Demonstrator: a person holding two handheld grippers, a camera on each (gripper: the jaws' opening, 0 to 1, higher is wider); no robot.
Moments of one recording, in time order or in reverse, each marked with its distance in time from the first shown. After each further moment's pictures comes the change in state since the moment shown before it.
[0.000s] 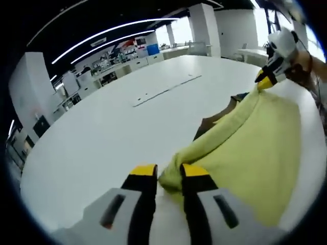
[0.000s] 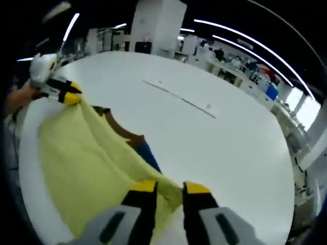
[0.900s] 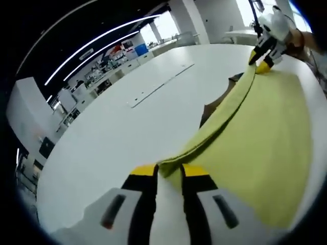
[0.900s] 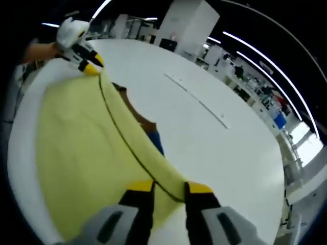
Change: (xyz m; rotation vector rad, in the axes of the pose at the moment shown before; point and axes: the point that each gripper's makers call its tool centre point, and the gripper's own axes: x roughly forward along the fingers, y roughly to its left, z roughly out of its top) left arm 0.022 0.008 -0.009 0.146 0.036 0.001; right arm 0.020 -0.003 -0.021 -0.302 0.044 -0.037
